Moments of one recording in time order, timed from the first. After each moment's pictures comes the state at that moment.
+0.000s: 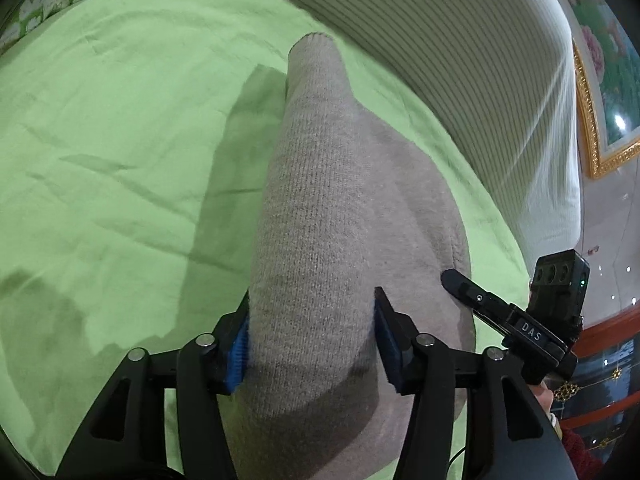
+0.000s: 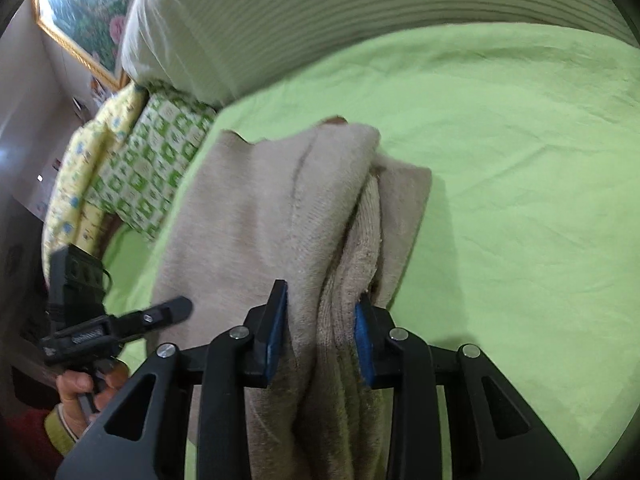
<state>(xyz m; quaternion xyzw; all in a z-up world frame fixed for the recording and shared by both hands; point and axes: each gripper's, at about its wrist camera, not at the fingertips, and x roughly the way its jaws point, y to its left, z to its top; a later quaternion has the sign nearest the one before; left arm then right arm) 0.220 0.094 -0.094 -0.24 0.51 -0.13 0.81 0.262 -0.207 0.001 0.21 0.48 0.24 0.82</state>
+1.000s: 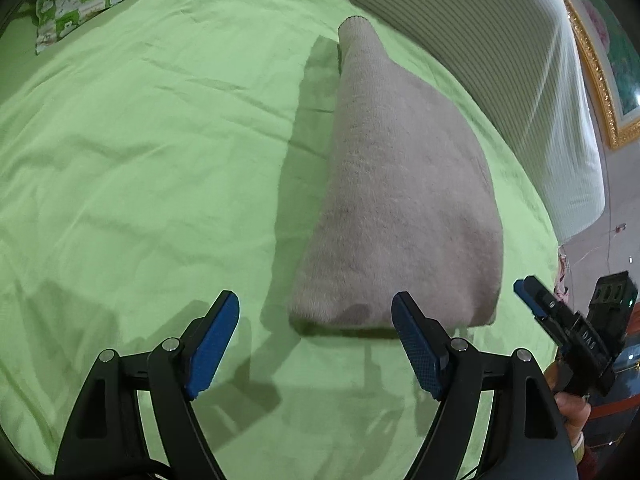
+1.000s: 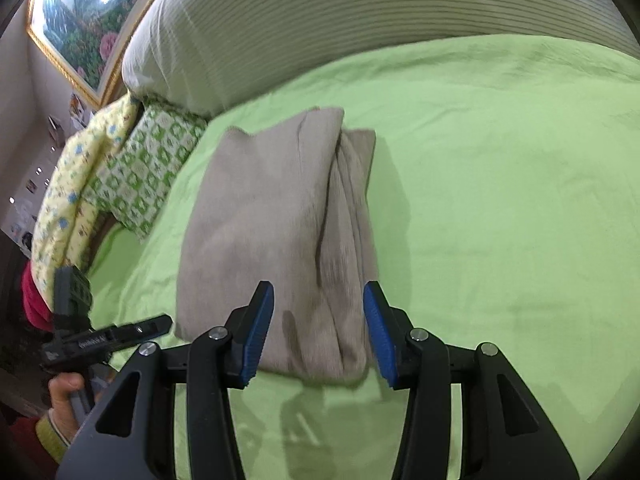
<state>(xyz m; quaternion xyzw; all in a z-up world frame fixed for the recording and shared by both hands) 0.112 0.111 -0.072 -0.20 0.55 -0.08 0.81 0.133 -0.211 0.040 0.20 0.45 0.15 0.86</state>
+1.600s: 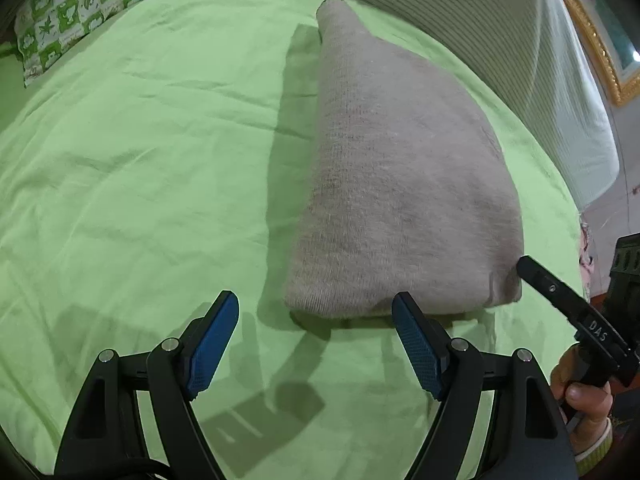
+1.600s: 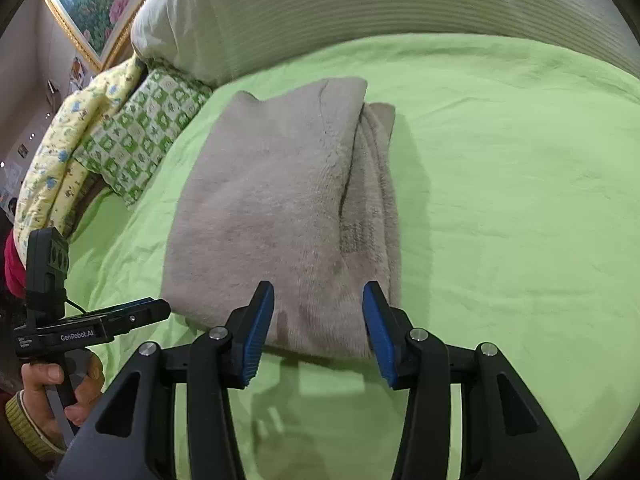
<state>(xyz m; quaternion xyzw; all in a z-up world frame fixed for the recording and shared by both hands) 0.115 0.088 -0.084 -0.13 0.56 -0.07 0.82 0.141 -0.179 0.021 0.15 0.47 0.16 0.85</state>
